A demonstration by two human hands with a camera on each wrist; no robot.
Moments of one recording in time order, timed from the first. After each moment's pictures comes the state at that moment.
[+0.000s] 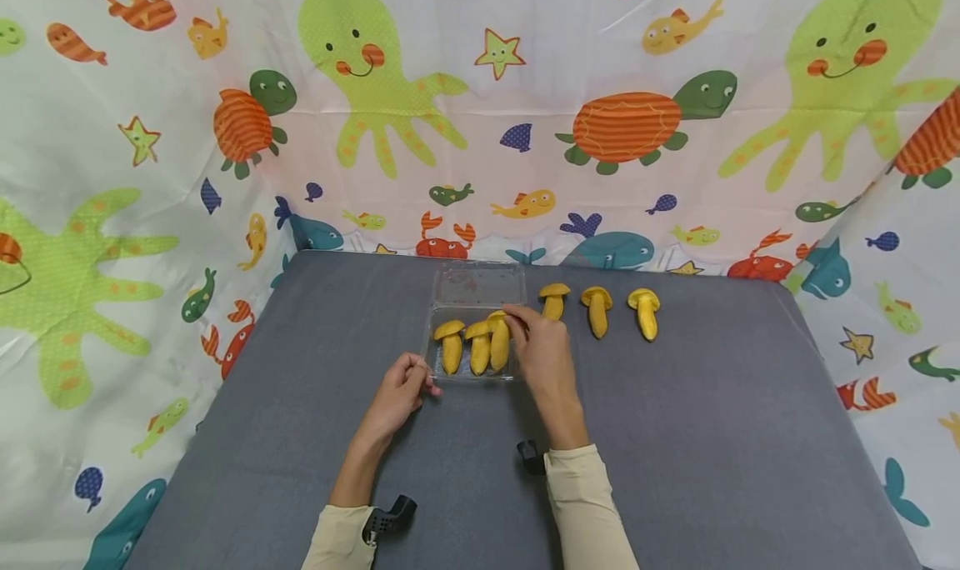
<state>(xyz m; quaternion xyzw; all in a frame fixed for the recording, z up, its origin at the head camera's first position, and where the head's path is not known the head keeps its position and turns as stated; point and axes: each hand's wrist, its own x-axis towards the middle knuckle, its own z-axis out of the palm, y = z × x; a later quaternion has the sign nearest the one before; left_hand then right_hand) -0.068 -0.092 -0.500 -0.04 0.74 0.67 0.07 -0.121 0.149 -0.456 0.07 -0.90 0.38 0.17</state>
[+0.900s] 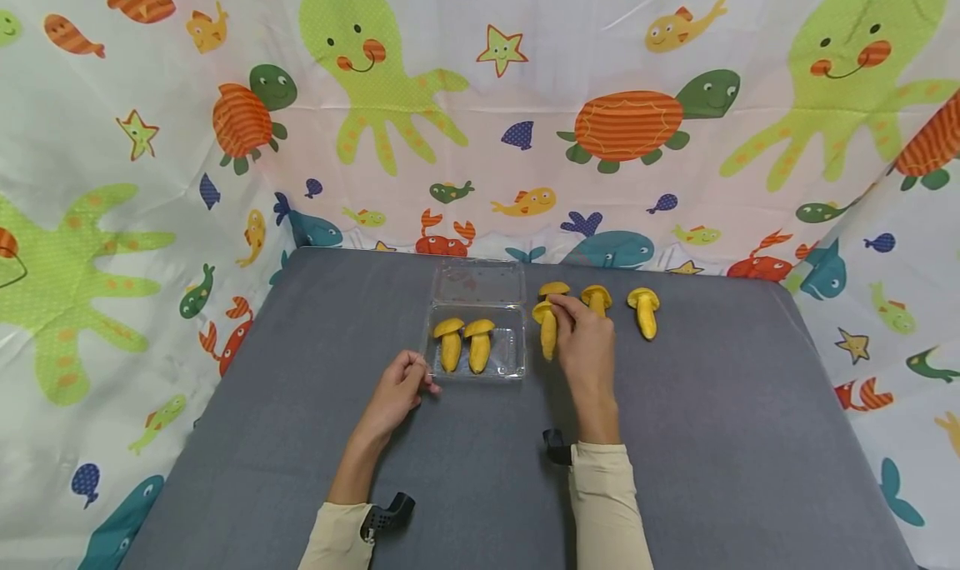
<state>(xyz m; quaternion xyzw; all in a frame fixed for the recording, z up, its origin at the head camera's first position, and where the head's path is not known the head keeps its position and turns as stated) -0.071 -0.093 -0.504 -0.05 0.75 0.66 0.07 -0.128 0.199 -0.453 0.01 -0.89 0.37 0.25</state>
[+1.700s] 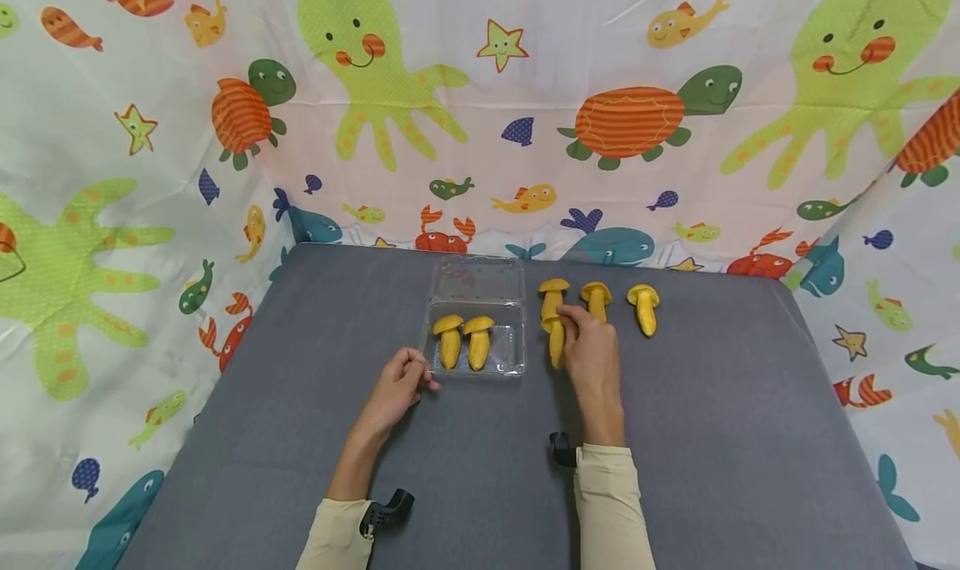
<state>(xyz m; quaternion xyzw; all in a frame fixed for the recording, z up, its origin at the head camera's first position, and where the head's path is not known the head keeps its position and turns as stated) -0.069 -0.092 -0.505 -0.06 0.74 0.66 0.07 -0.125 0.214 -0.474 0.02 -0.92 0.34 0.22</state>
